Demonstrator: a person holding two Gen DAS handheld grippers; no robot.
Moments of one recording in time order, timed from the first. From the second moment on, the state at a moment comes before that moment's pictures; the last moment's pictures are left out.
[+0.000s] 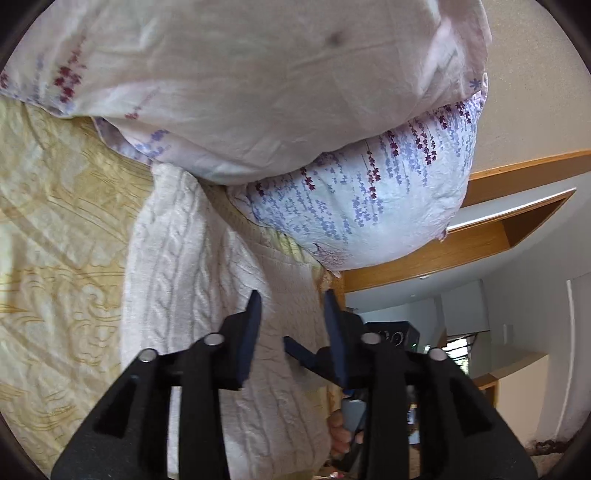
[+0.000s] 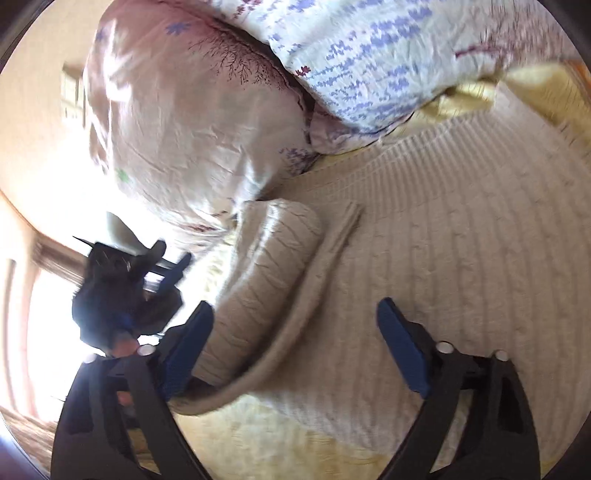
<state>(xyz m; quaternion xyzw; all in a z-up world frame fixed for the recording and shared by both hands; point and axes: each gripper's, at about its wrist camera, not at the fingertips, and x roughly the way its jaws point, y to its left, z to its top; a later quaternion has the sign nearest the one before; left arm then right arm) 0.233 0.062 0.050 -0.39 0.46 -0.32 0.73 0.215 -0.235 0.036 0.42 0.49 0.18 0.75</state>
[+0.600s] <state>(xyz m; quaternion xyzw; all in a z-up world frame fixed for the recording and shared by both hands) 0.200 0.082 0.044 -0.29 0.48 -0.22 0.80 0.263 -0.189 0.040 0.44 0.52 0.19 0.70</state>
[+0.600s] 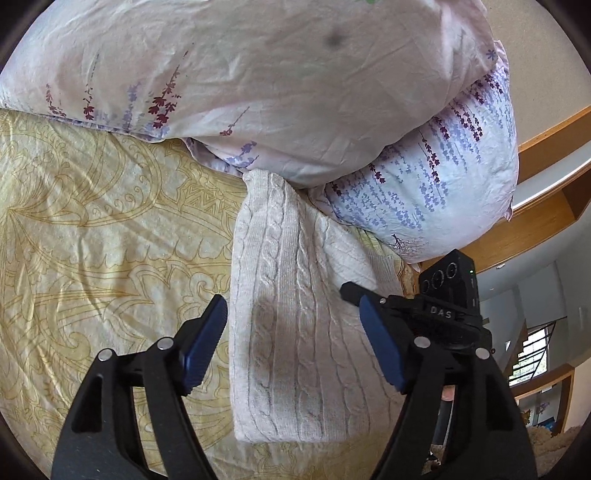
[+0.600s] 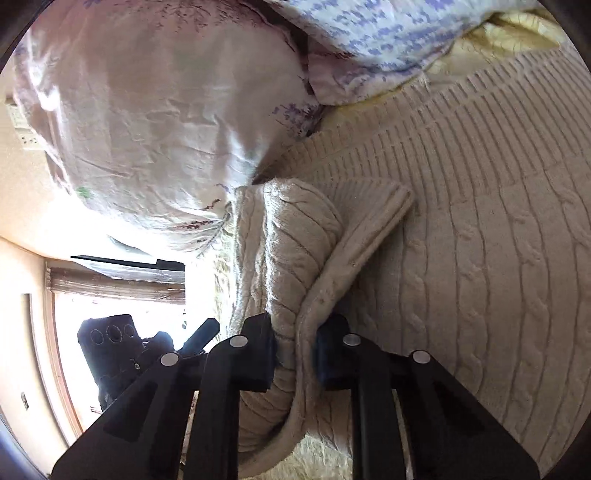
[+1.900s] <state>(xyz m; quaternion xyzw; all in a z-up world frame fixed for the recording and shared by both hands) 0.182 0.023 0.040 -0.17 0.49 -0.28 0.81 0.233 -0.350 0.052 0.32 0.52 0.03 0.80</state>
